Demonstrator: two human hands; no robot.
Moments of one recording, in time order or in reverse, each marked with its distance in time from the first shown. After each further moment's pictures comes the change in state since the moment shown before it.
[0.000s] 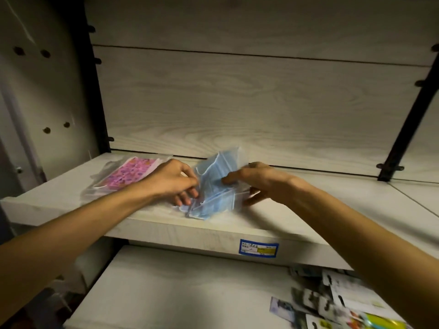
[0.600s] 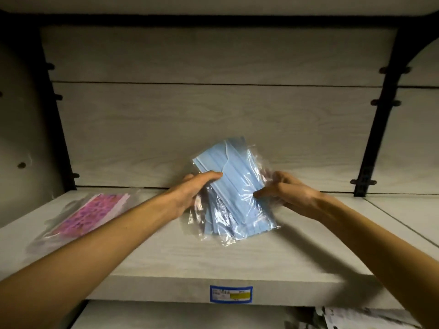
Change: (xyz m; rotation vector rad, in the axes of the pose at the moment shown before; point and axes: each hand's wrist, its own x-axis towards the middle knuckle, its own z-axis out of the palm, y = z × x) left_hand 0.082 0.064 0.060 -0.512 -0.079 -0.009; right_hand 0.008 0.057 -0.115 0.166 0.090 -0.371
